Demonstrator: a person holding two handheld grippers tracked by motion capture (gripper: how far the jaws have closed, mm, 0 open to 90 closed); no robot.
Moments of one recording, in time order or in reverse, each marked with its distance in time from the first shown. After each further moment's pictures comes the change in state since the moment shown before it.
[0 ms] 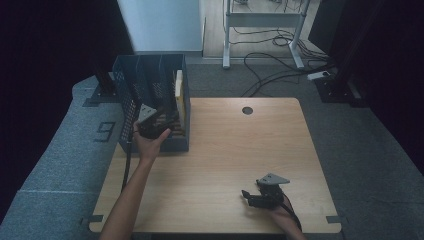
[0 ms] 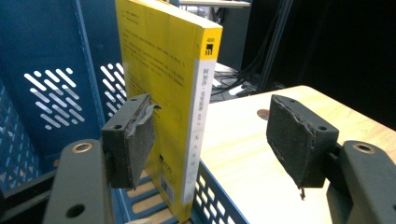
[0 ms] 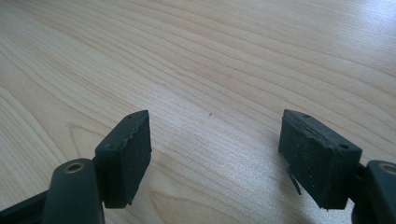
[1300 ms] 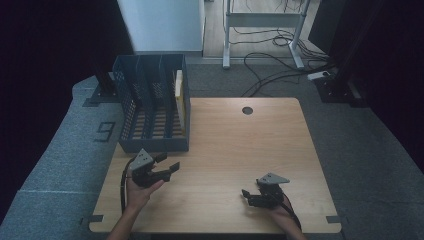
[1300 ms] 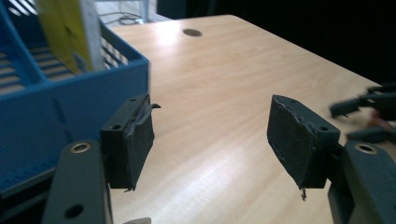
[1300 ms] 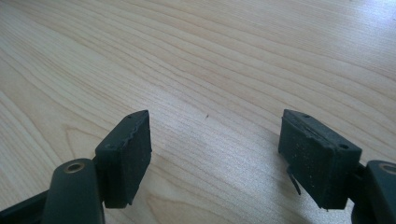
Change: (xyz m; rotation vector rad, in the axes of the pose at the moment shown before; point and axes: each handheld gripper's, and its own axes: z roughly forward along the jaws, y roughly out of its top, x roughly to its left) left arm -0.045 -0.091 -0.089 0.159 -0.241 0.010; right arm -0.001 0.001 0.001 0.001 -0.010 -0.006
